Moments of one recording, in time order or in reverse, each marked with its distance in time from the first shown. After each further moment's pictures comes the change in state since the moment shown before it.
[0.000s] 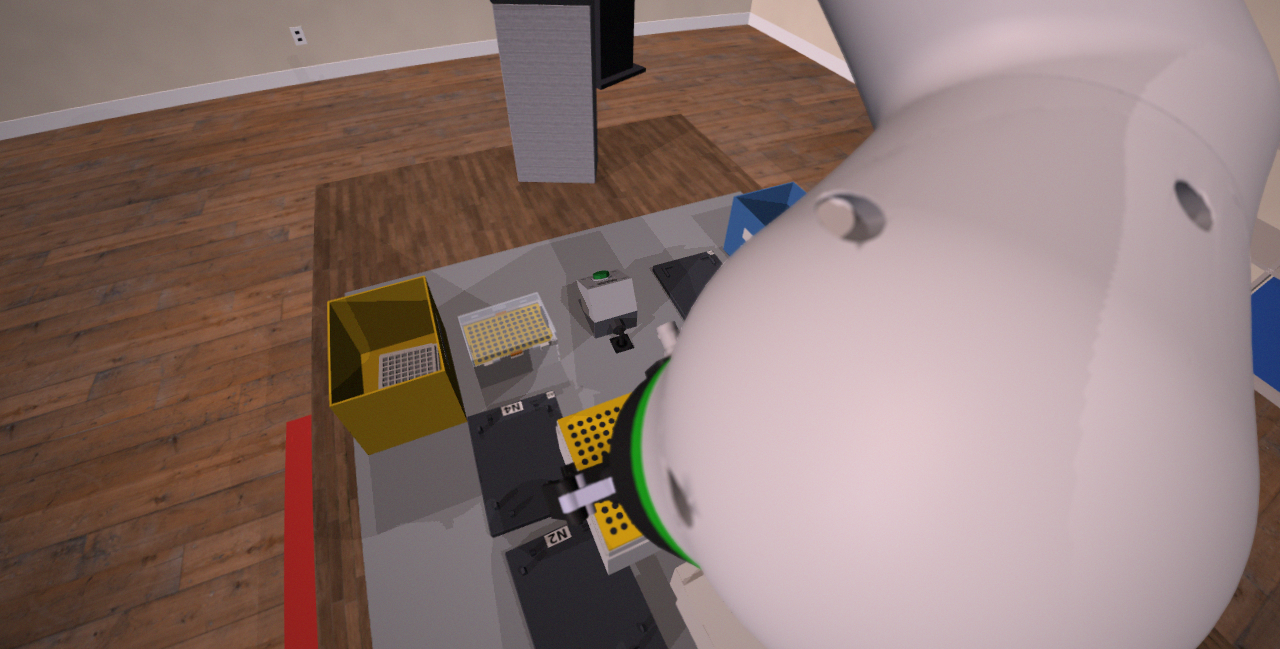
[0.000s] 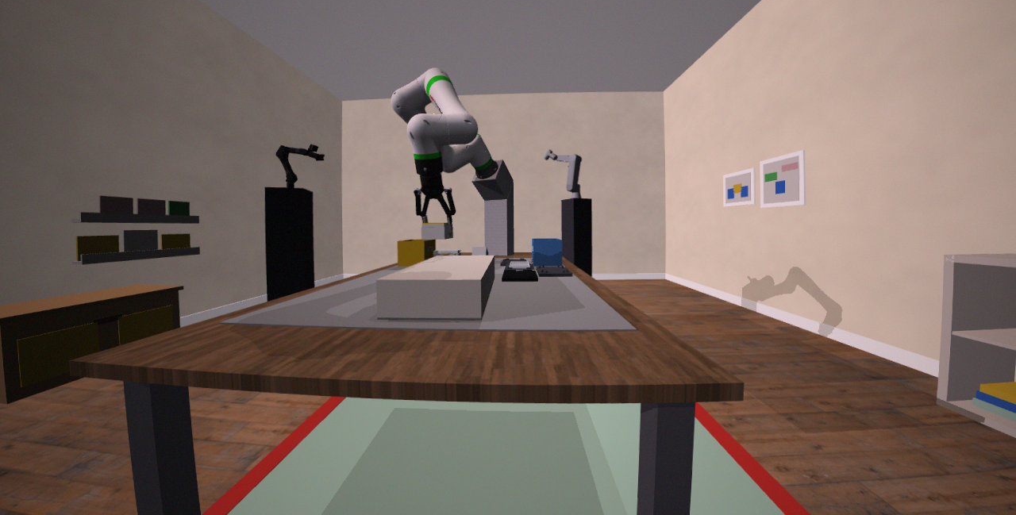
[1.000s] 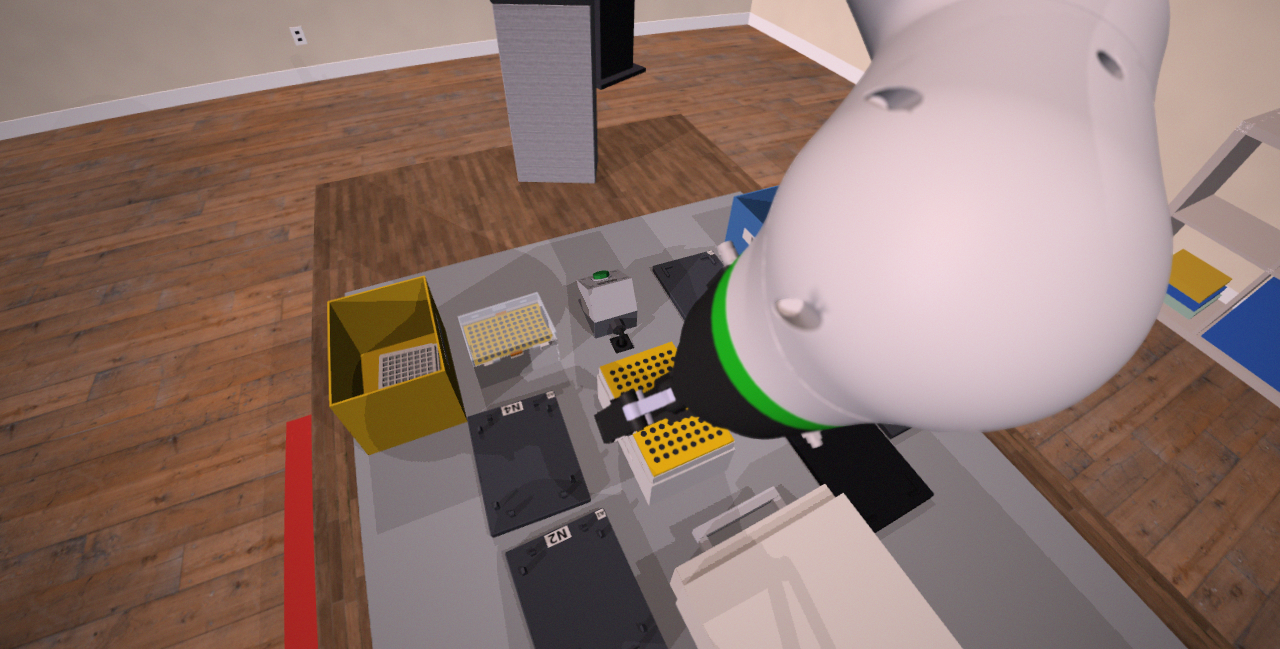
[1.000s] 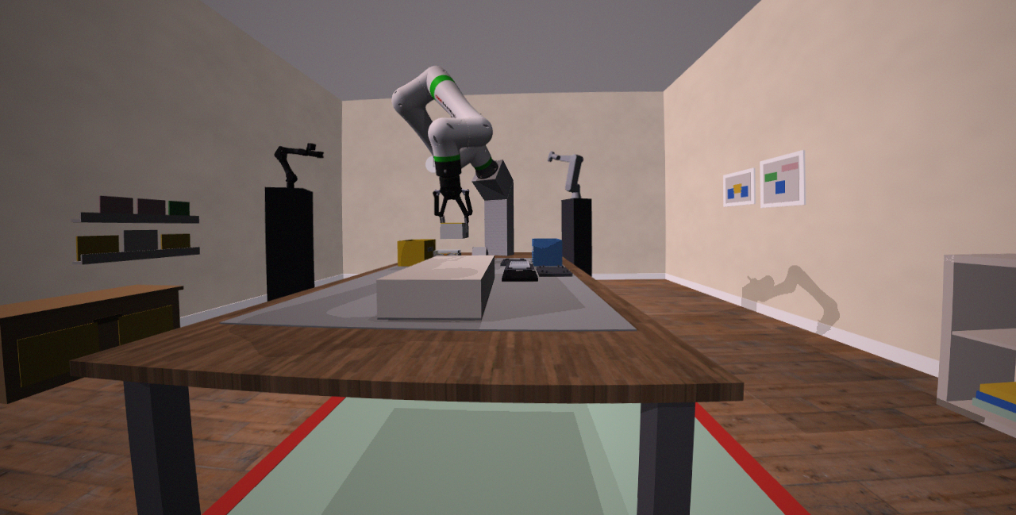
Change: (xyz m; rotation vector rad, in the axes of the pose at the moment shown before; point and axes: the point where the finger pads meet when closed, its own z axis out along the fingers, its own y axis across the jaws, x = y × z) arm -0.036 -0.057 0.017 0.000 0.000 0.000
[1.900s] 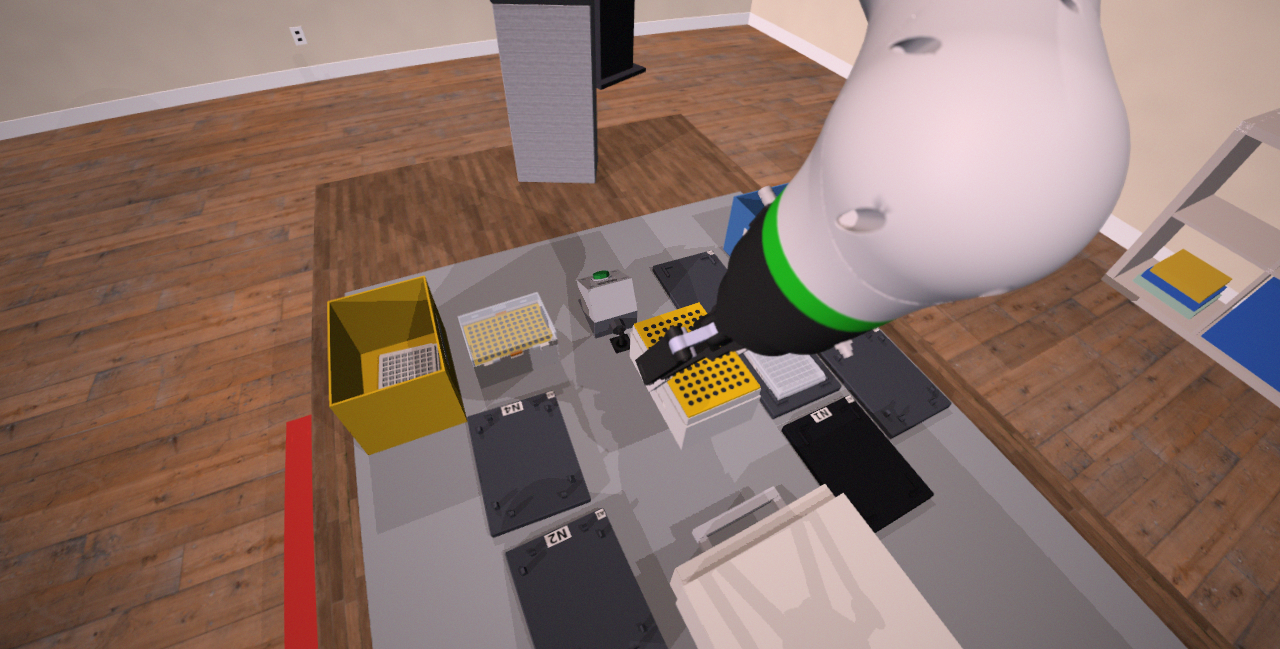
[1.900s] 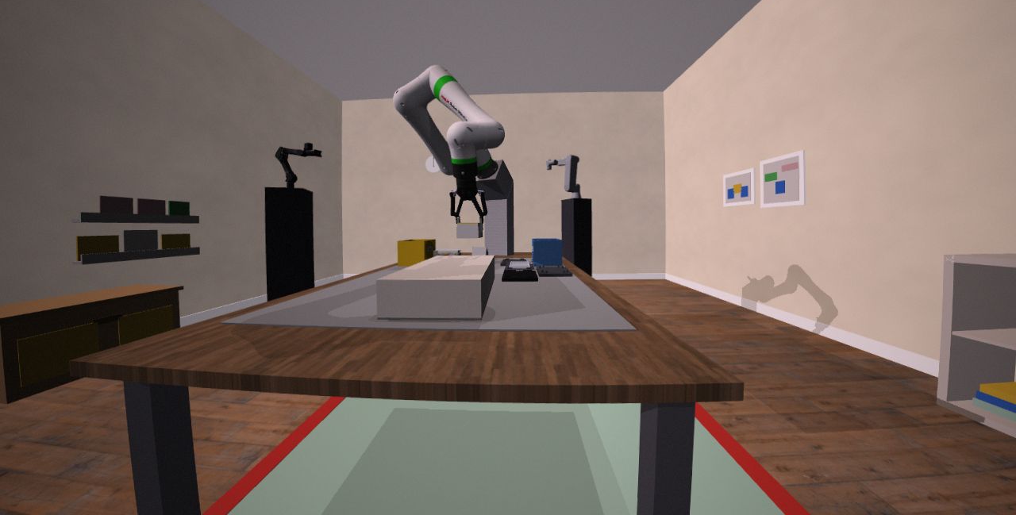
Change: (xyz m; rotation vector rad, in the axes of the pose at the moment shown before) arm -0.034 -0.054 0.016 0.000 0.000 0.000
